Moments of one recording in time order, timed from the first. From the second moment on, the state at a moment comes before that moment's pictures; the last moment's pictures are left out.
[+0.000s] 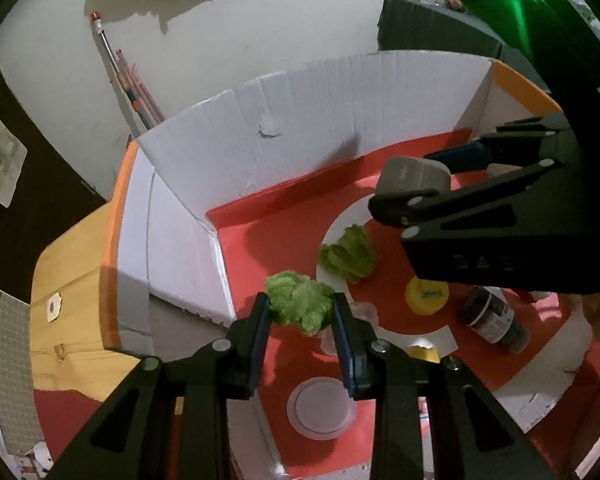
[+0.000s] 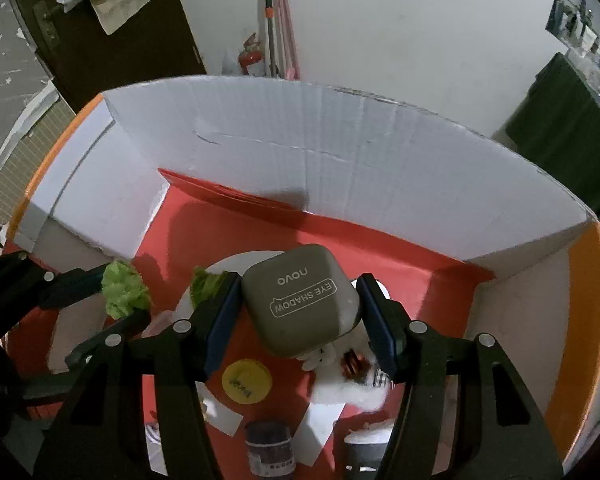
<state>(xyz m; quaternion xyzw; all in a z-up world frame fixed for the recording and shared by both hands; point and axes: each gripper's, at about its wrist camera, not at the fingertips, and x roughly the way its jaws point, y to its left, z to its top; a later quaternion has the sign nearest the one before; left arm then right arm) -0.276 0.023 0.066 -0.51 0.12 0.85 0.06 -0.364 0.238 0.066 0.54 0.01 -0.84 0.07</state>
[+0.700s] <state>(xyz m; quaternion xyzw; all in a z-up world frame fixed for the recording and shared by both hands) -0.294 0.027 0.050 -0.54 0.08 0.84 -0.02 -0.374 0.259 0.055 0.54 -0.01 -0.84 0.06</state>
